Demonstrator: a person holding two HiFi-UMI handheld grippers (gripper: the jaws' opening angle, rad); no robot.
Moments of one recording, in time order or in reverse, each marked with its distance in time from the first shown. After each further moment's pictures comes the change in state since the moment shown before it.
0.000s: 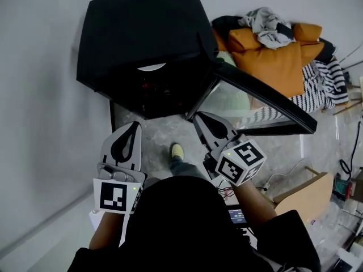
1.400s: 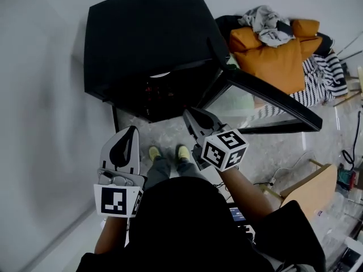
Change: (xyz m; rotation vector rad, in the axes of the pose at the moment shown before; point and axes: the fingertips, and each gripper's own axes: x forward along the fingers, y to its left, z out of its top) left arm -0.003 0.055 -0.006 -0.004 -0.010 -0.009; right arm 0.085 -0.005 -0.031 0.078 0.014 -0.078
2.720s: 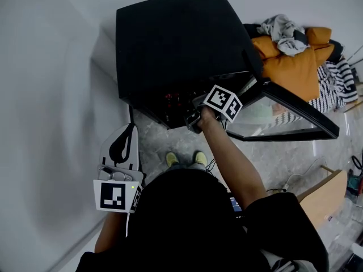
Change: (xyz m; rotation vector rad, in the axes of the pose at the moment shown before) left arm -0.014 0.098 -0.001 0.056 0.008 0.041; right arm 0.171 -0.063 0.005 0.733 -0.145 -0.092
